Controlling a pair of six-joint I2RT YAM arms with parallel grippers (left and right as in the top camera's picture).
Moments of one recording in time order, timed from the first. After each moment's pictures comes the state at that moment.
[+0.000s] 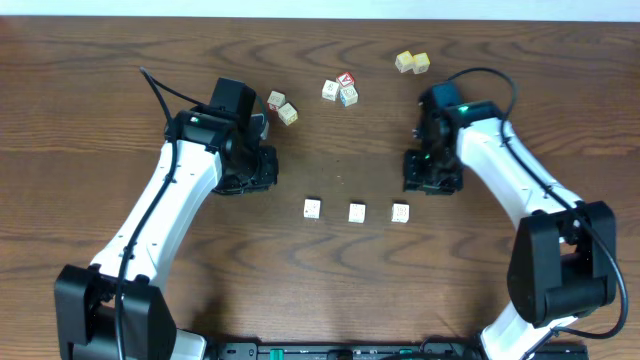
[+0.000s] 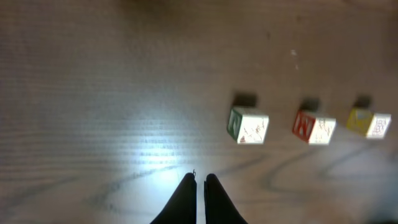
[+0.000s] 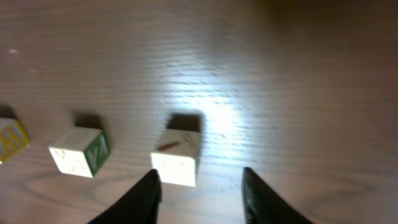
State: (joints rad) left arm -0.25 1.62 1.28 -1.04 0.24 -0.33; right arm 0.22 1.85 1.34 -1.09 -0.18 0.32
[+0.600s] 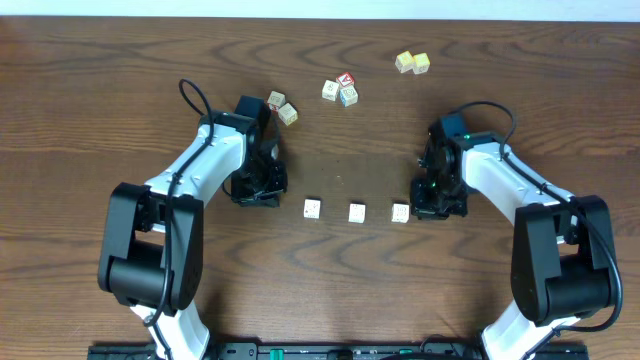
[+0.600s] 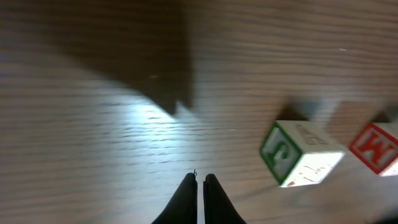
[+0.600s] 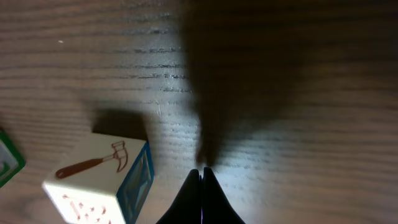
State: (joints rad) left arm -0.26 1.90 1.25 -0.99 0.34 -0.32; right arm 0.19 1.84 1.07 -0.87 -0.20 0.26
